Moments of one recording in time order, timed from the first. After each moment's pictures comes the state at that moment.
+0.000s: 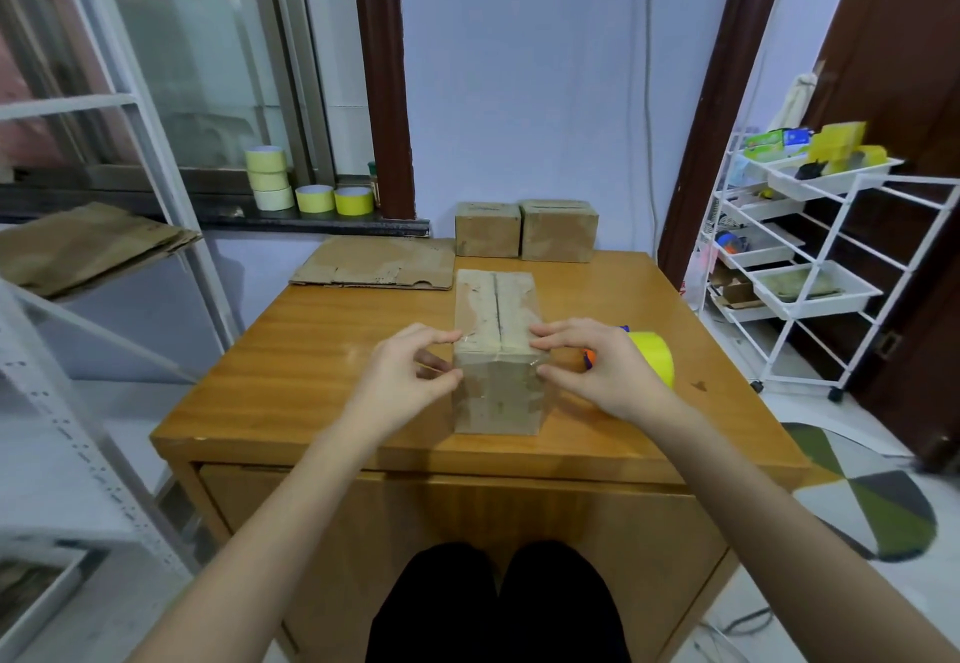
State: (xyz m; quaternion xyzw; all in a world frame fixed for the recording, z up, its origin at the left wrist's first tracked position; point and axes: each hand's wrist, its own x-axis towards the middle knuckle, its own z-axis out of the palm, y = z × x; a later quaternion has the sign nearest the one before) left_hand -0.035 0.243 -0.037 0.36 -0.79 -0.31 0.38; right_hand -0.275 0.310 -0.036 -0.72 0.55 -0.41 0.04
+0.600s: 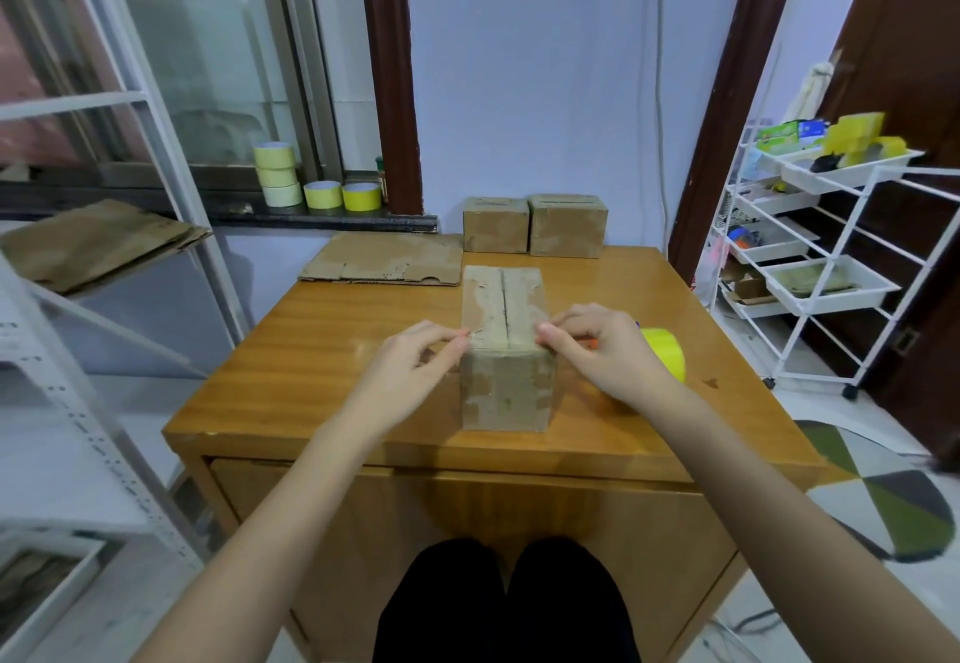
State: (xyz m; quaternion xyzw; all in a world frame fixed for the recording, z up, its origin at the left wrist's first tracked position) left_hand -0.032 0.242 -0.033 0.38 -0.80 -0.31 0.34; right_hand -0.266 0.302 -0.024 -0.69 0.59 -0.41 0.07
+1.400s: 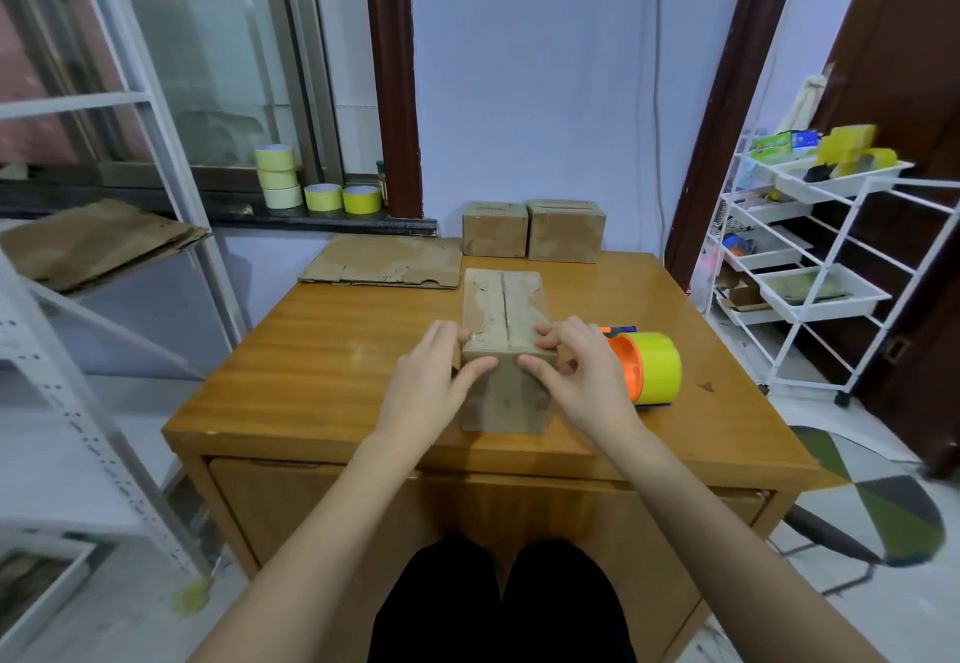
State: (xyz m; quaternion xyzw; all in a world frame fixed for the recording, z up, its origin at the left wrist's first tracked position) left_hand -0.056 0.259 -0.042 0.44 -0.82 -0.10 0.35; right_hand -0.237 0.305 -0.057 -0.64 0.58 -0.50 -0.01
